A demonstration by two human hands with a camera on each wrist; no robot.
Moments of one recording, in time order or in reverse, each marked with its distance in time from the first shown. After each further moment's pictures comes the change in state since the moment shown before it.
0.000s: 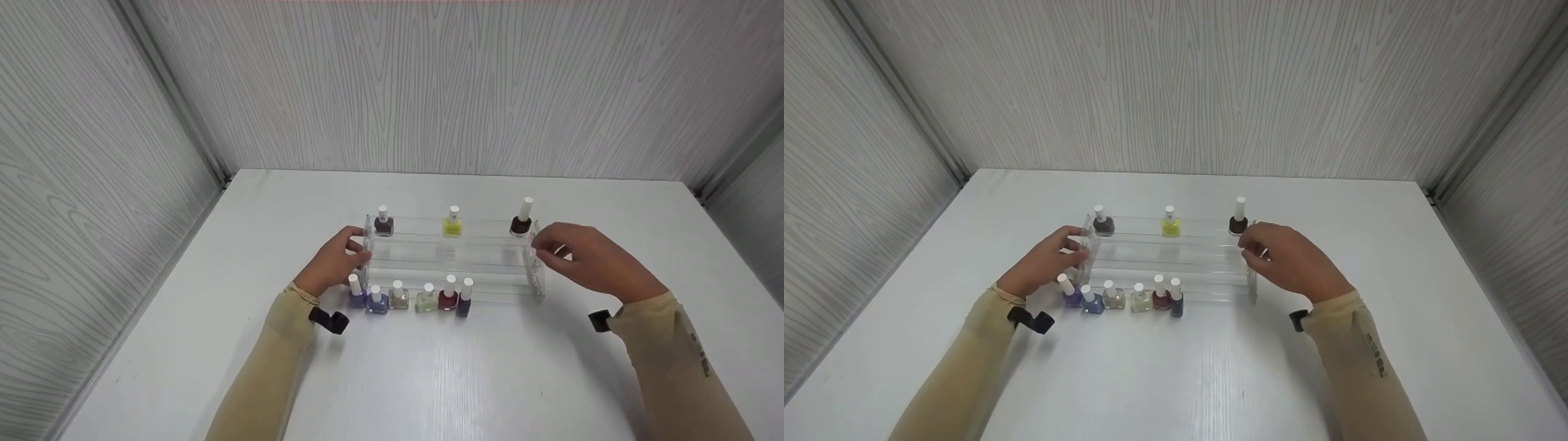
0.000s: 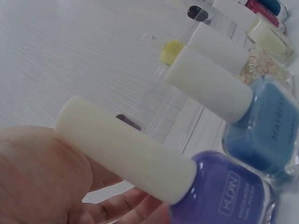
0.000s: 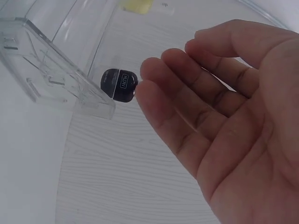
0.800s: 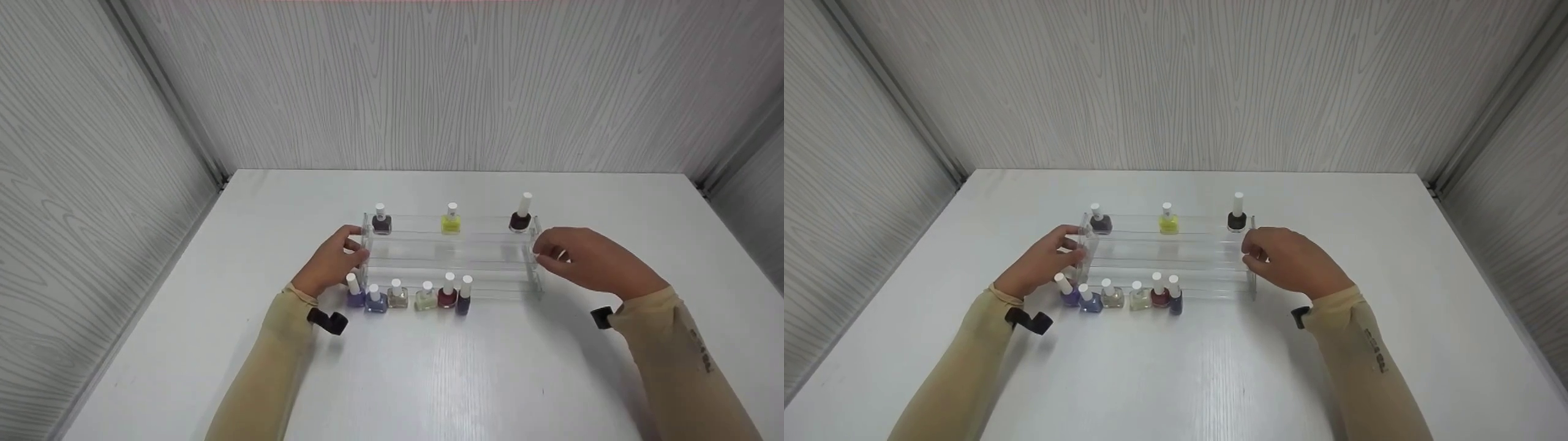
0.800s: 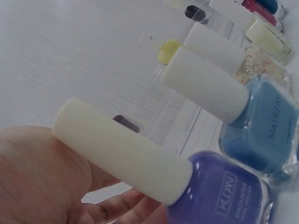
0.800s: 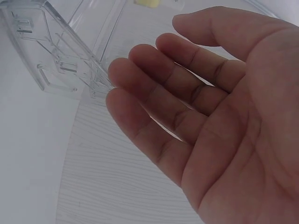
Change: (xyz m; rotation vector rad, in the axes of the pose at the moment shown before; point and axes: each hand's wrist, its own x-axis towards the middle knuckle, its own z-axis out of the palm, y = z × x) left_hand -0.001 -0.001 0.000 -0.018 0.002 0.016; right_hand -0.001 0.005 0.005 -0.052 -0.122 0.063
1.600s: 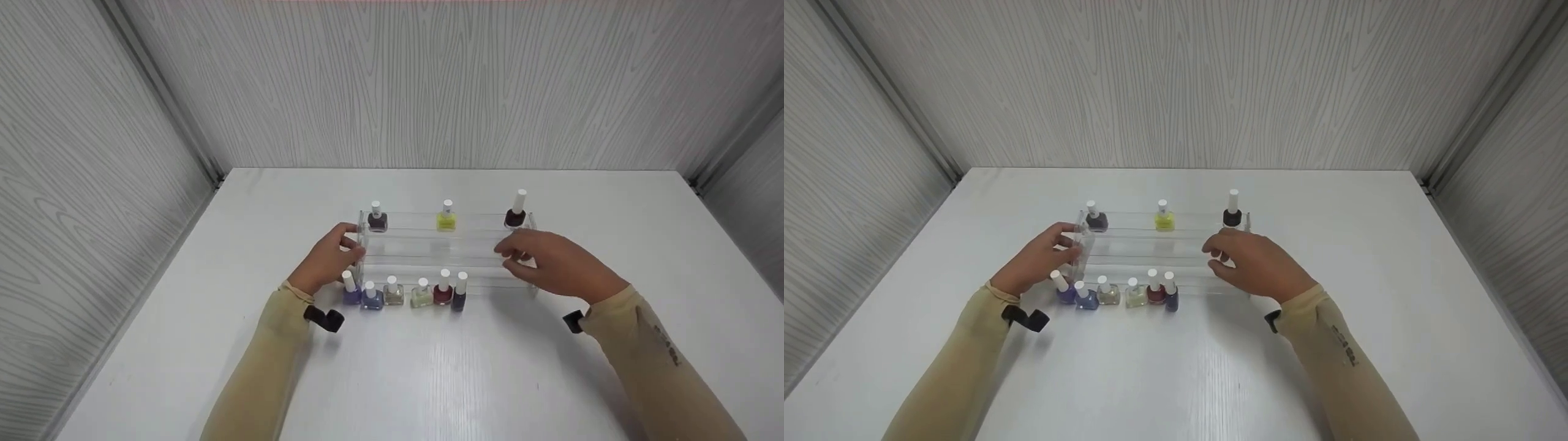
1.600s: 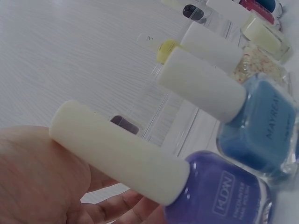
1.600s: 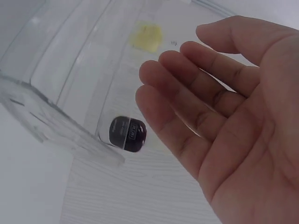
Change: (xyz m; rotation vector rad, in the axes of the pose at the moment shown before) left_hand -0.001 0.000 0.000 0.028 -0.002 0.003; right_hand 0.013 -0.027 0.023 -0.019 0.063 -0.146
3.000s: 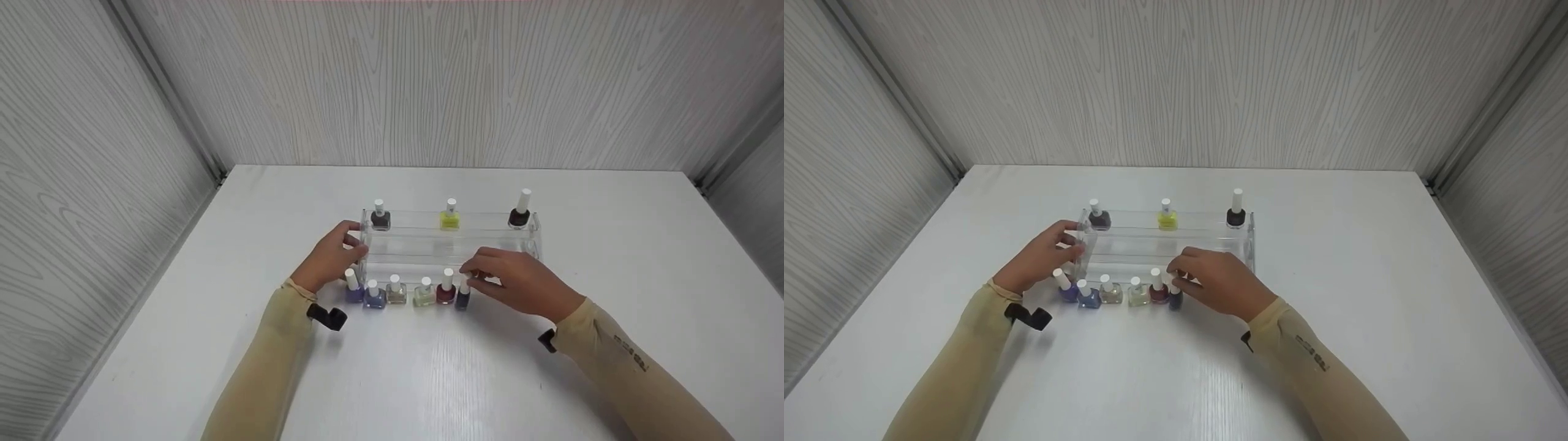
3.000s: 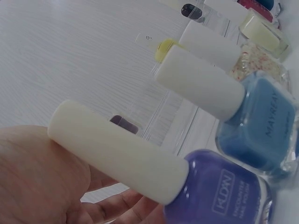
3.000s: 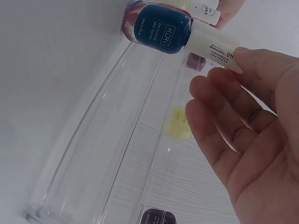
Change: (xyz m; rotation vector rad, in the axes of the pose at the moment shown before) left_hand -0.001 0.004 0.001 0.029 0.011 0.007; right_hand 0.019 -0.029 0.048 0.036 0.083 -0.214
